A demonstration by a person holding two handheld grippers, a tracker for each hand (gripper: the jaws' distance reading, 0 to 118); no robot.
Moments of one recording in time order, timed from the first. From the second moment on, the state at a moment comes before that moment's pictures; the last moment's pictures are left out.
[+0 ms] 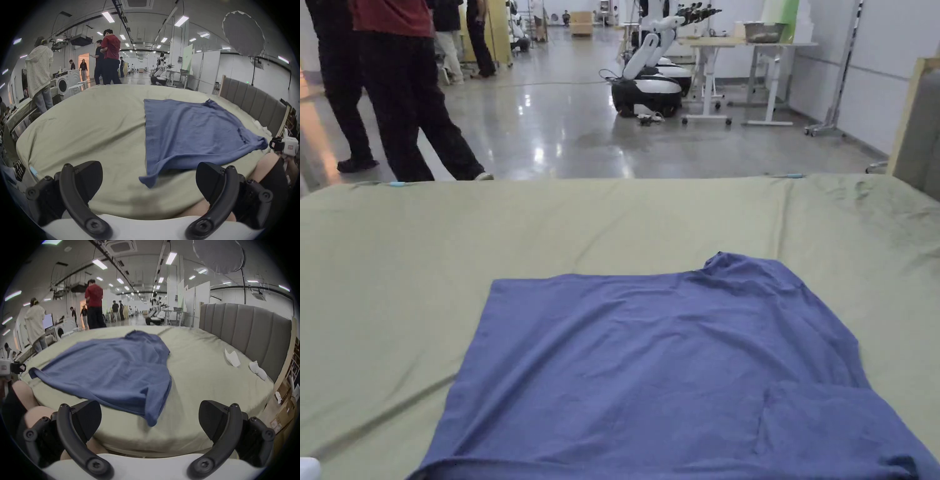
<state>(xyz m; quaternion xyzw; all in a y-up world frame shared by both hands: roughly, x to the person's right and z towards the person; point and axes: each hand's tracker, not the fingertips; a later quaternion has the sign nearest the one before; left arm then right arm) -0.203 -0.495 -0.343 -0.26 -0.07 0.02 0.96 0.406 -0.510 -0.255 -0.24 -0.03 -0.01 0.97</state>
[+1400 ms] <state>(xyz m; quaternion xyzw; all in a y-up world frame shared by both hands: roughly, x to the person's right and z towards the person) -0.159 -0.509 -0.354 -0.28 -0.06 0.04 0.96 0.418 -0.514 -0.291 -0.26 -0.04 0.00 0.96</state>
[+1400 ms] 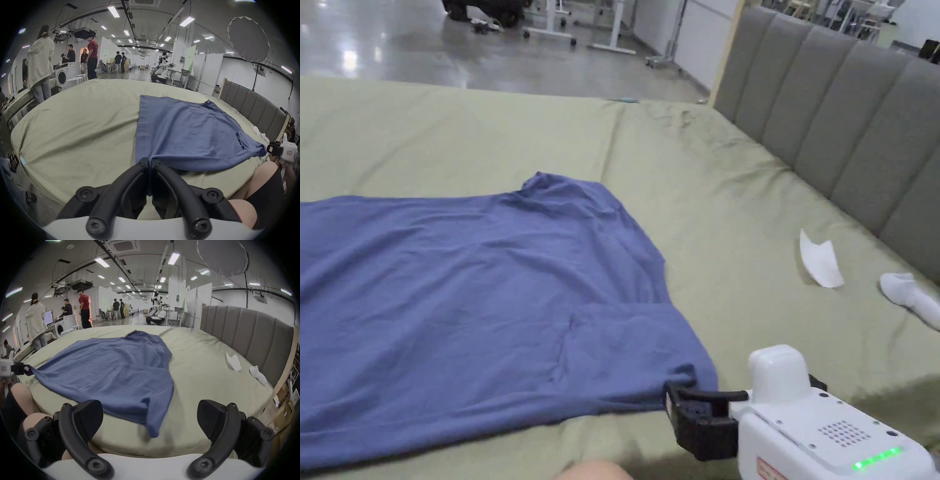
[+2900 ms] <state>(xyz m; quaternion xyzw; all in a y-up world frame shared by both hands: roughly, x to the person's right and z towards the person) -0.186 -0.470 -0.541 -0.38 -0.05 0.02 0.92 0.475 -0.452 -0.502 -0.34 -0.16 0.10 0.92</state>
